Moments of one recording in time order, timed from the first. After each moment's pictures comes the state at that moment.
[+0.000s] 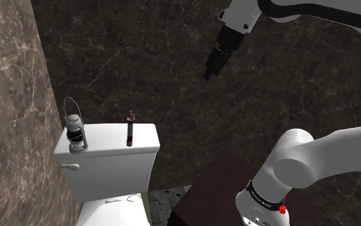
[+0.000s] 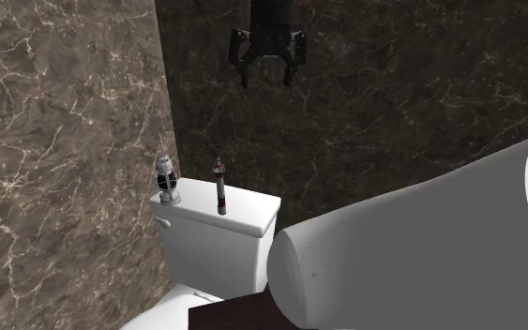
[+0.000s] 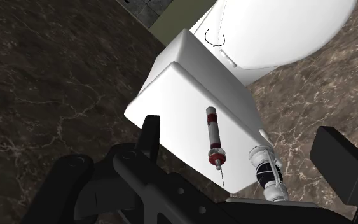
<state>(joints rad) -0.01 -0.76 0.07 -2.27 0.07 1.68 -0.05</state>
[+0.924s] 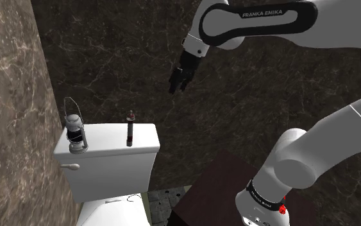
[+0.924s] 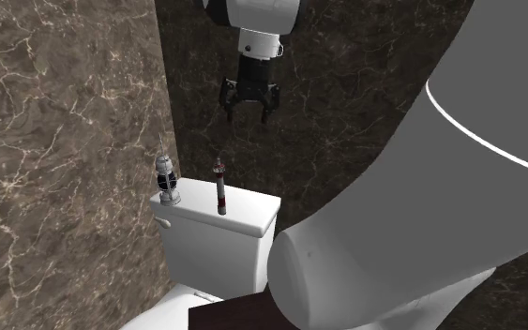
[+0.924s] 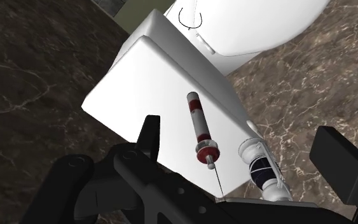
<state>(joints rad) 0.01 -0.40 0.04 -2.27 0.17 2.01 -0.11</state>
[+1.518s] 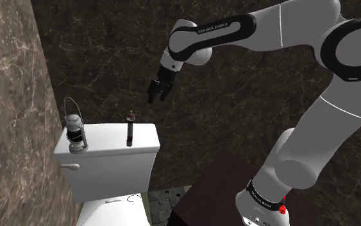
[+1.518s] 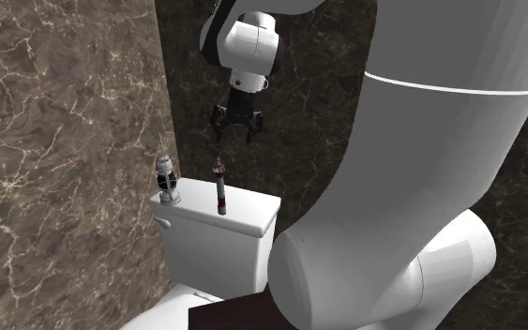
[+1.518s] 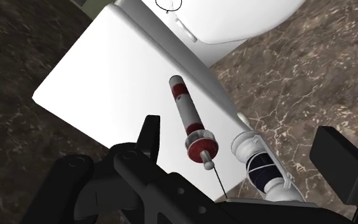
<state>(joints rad) 0.04 -0.07 0.04 -2.15 0.28 2.18 -0.19</state>
